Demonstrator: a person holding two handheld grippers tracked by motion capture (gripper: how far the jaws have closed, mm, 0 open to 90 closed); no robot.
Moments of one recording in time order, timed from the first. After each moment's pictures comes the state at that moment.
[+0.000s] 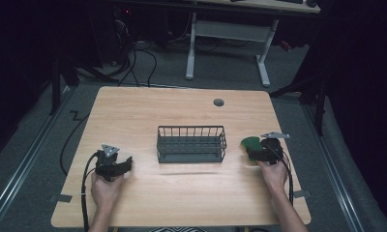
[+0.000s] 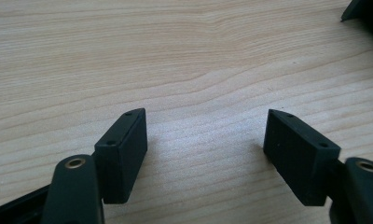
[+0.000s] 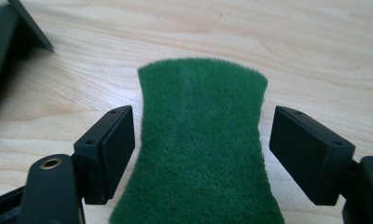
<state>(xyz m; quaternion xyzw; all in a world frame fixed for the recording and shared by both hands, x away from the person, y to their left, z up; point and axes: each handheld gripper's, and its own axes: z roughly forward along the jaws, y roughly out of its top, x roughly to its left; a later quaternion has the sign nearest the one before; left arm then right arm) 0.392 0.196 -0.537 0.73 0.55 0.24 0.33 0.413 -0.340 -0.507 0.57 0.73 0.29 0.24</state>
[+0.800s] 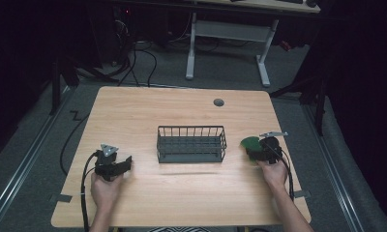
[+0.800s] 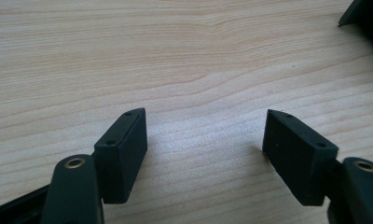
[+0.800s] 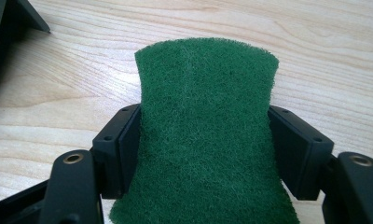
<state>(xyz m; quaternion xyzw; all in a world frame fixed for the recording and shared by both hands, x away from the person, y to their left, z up) 0.393 0.198 -0.537 0.73 0.55 0.23 0.34 0.419 -0.340 -0.509 0.58 0.74 0.27 0.20</state>
